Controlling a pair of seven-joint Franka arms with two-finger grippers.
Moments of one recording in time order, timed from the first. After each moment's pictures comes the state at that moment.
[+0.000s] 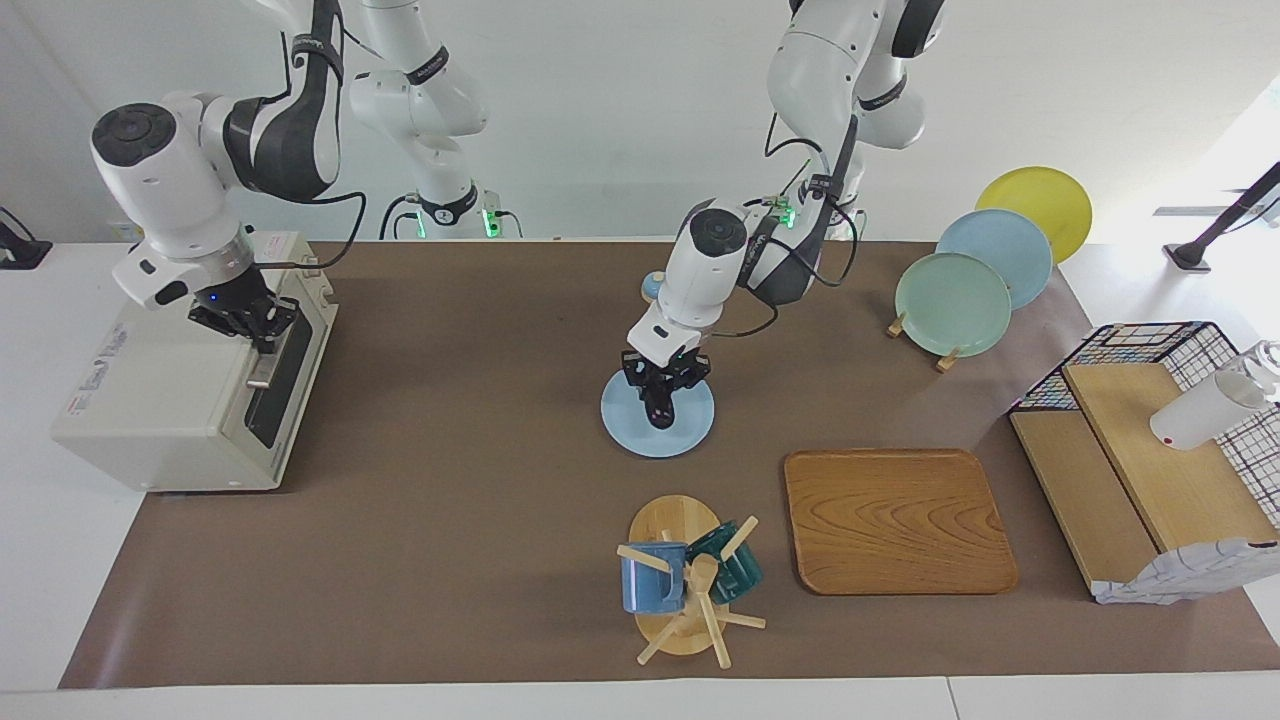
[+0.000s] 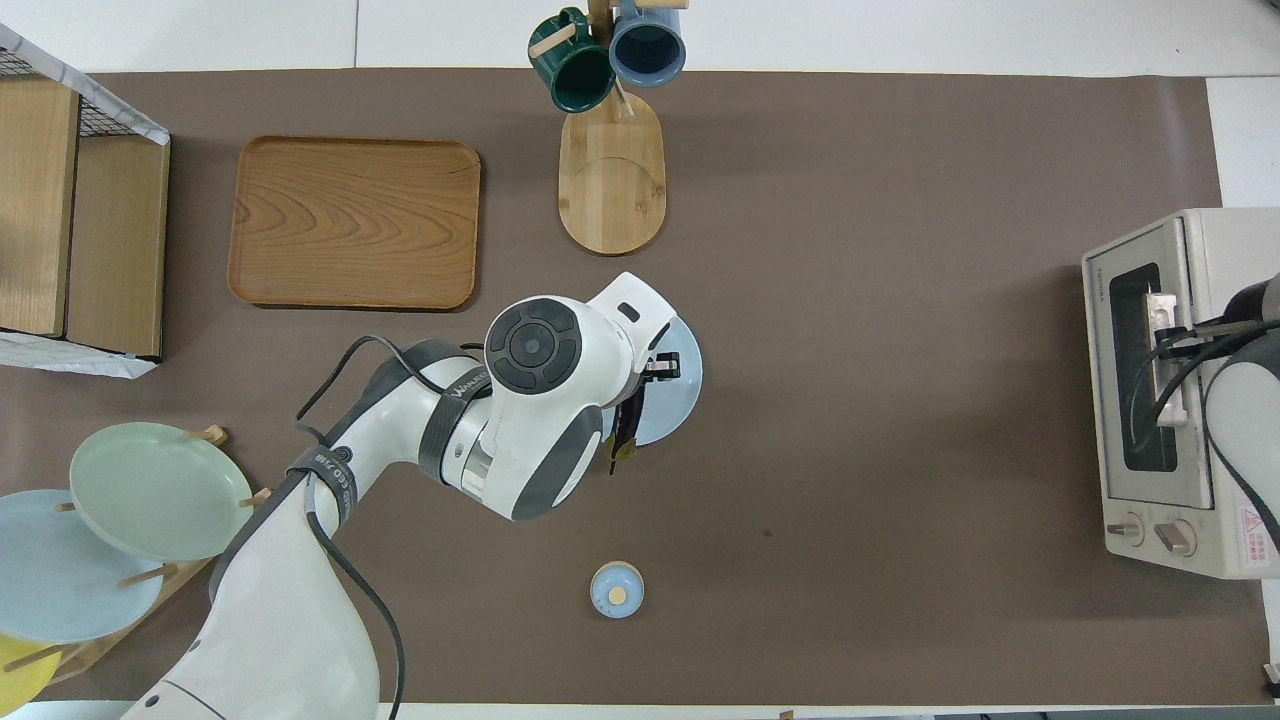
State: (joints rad) left arm -0.64 0.36 -0.08 -1.90 -0.16 2.41 -0.57; right arm -0.10 -0.05 -0.07 -2.02 -0.14 1.98 -0.21
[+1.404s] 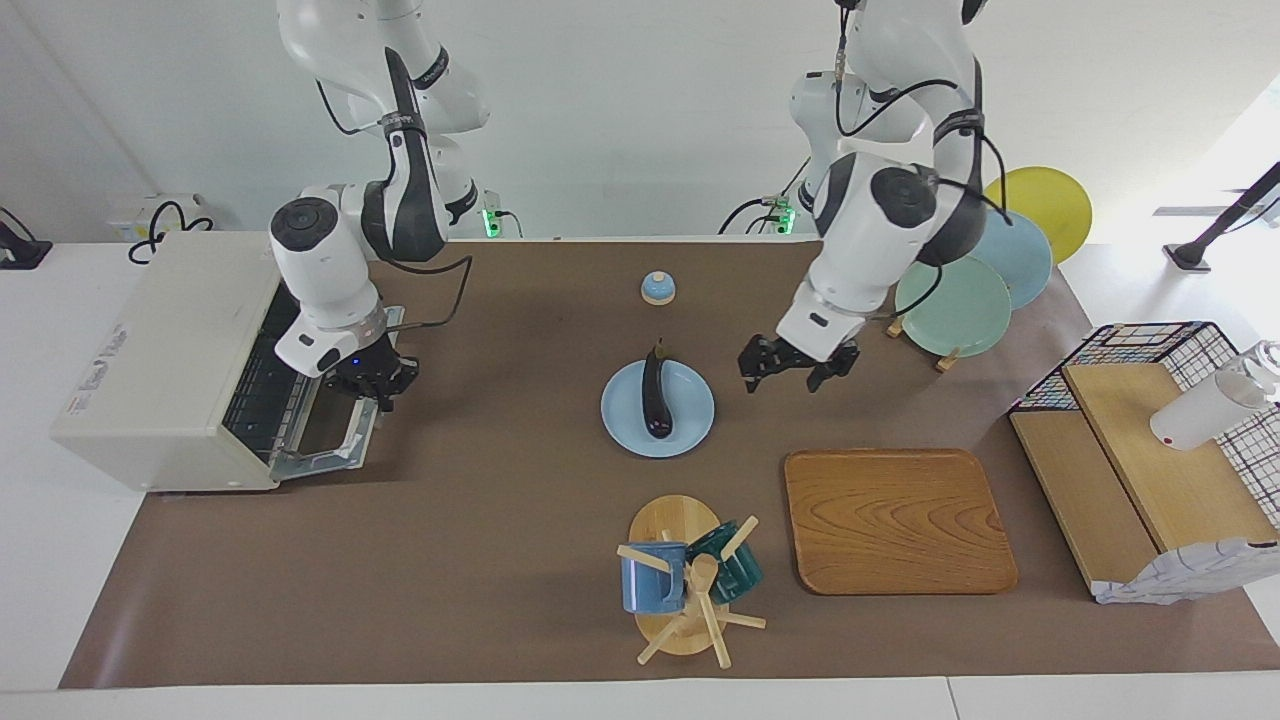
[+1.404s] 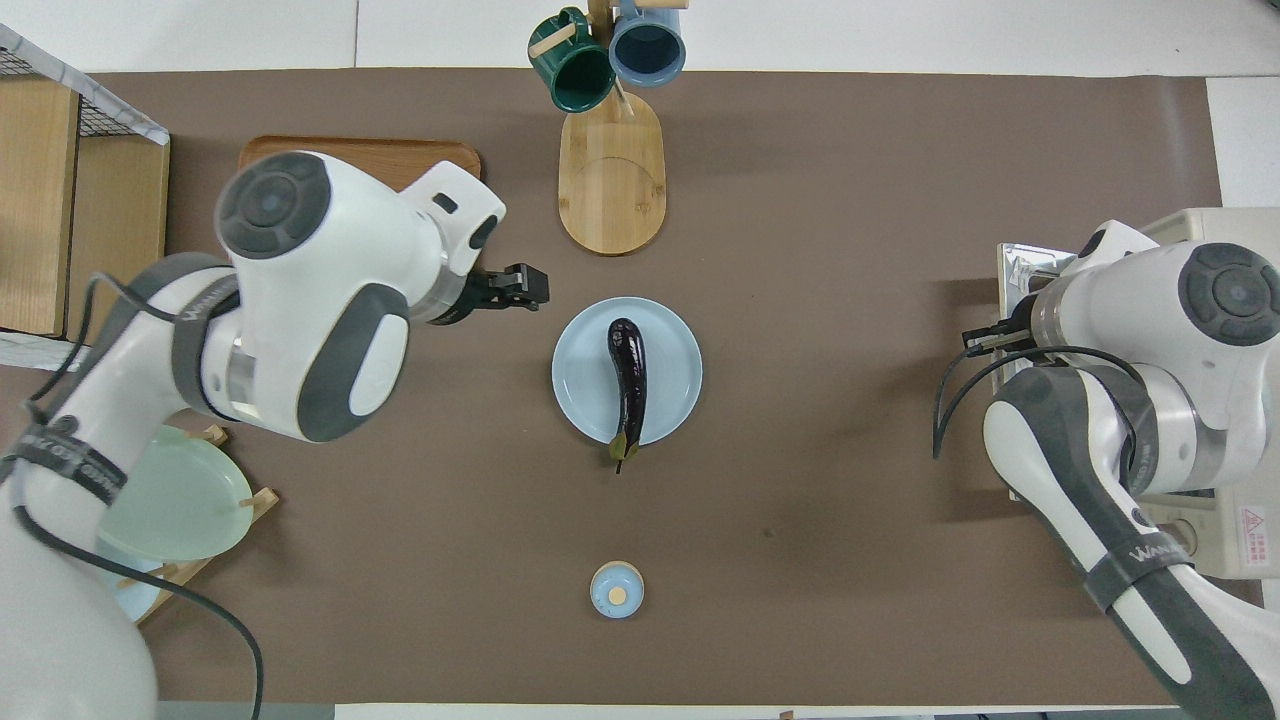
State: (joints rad) left arm -0.32 0.17 -0.03 -1.78 -0.16 2.02 -0.30; right arm 0.07 0.10 -0.04 -2.18 -0.06 2.34 -0.10
